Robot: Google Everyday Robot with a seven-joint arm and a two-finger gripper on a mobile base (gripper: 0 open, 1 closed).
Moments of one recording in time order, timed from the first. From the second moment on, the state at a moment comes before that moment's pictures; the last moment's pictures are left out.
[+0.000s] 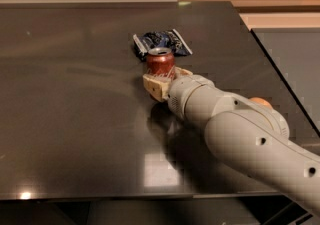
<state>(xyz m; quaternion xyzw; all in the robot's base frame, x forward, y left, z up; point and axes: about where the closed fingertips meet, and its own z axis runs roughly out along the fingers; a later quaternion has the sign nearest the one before) 0.544 -0.007 0.886 -0.77 -0.18 -0.59 0.19</state>
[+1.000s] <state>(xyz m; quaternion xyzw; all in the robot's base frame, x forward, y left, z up) 0.547 0.000 0.872 -0.74 -0.19 -0.62 0.18</state>
